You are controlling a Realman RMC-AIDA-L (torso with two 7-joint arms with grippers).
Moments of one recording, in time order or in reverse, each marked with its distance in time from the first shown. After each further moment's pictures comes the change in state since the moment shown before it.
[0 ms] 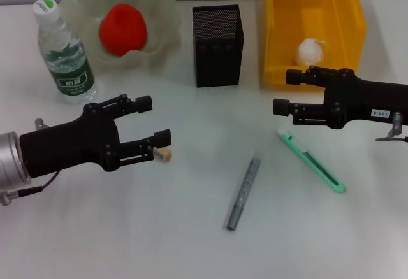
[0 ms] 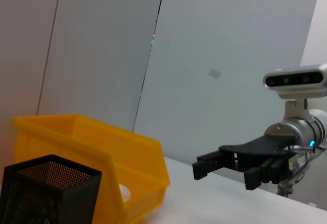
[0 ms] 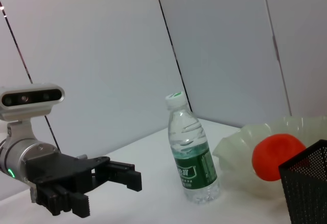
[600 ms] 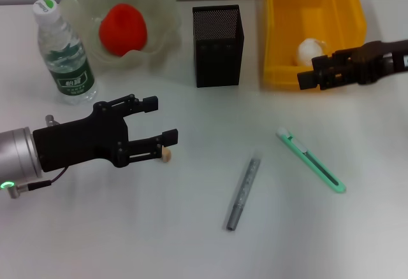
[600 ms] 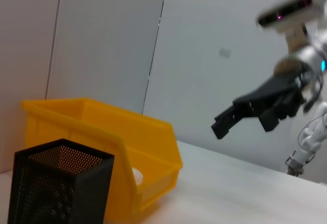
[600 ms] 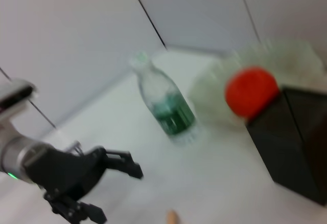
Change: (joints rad) left arm -0.028 -0.006 0.022 -0.010 0.018 -0.080 0.017; right arm 0.083 -0.028 -0.006 -0.447 -0.267 -0.152 0.729
